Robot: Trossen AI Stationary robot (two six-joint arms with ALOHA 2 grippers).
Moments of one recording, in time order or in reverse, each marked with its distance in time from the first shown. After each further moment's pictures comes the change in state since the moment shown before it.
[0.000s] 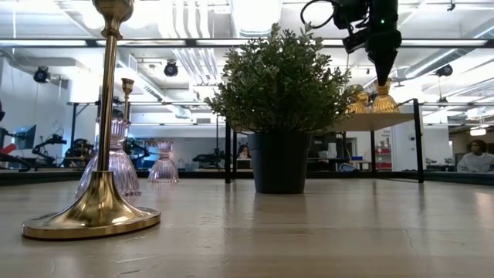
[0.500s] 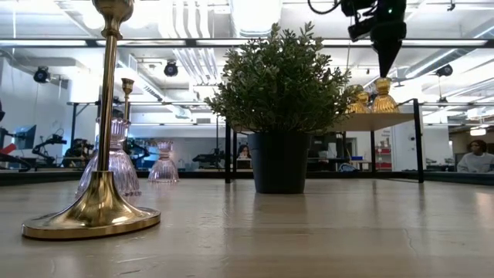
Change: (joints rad) left arm 0.000 0.000 0.000 0.000 0.000 0.000; right arm 0.002 -0.075 0.015 0.006 0.009 -0.001
